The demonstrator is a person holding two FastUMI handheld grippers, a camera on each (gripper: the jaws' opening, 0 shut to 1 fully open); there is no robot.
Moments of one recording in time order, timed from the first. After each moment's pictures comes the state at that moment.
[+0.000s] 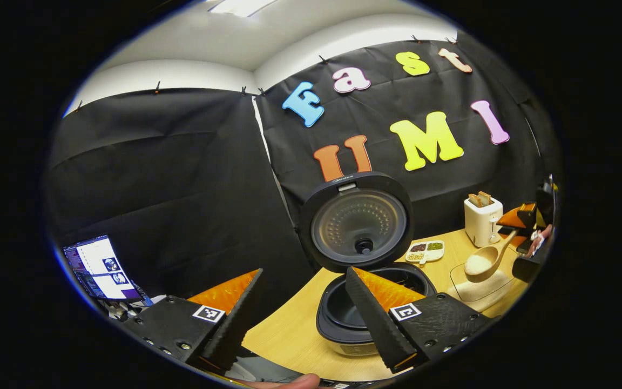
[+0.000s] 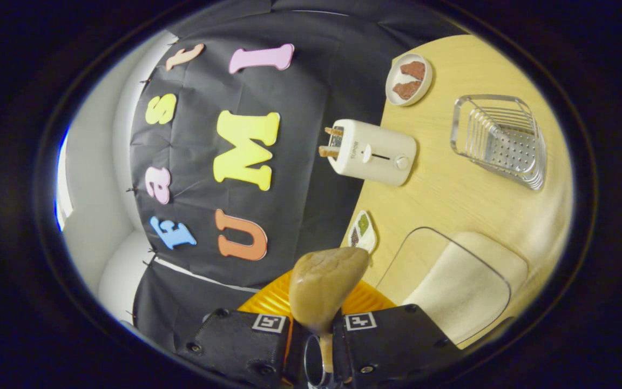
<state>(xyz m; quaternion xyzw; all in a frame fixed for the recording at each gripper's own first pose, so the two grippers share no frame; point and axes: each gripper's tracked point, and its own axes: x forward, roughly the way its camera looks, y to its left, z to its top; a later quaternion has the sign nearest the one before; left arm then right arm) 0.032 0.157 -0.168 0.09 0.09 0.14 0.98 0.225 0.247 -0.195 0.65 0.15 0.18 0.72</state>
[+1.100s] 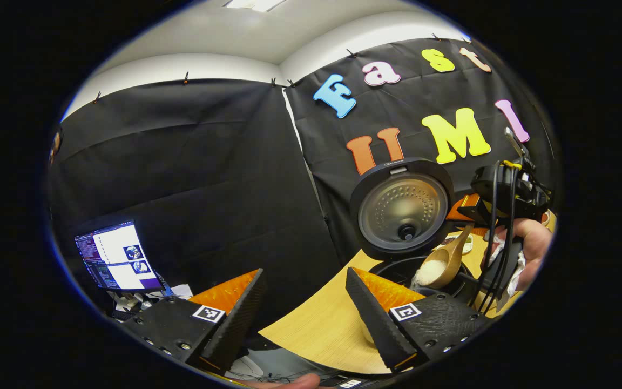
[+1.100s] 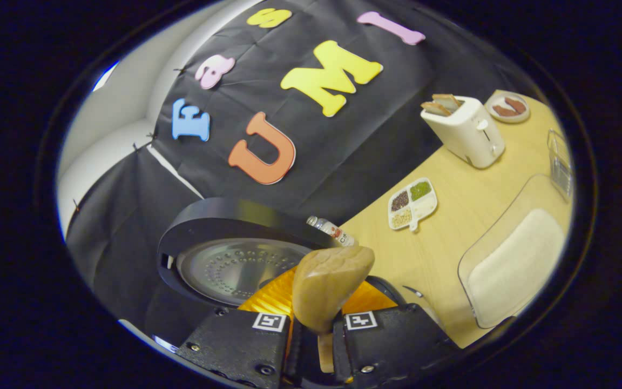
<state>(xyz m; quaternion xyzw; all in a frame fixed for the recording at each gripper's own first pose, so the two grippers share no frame) 0.001 0.220 -0.183 0.08 0.11 0.21 0.97 0.182 0.462 -0.137 0.39 0.16 0.25 0.87</state>
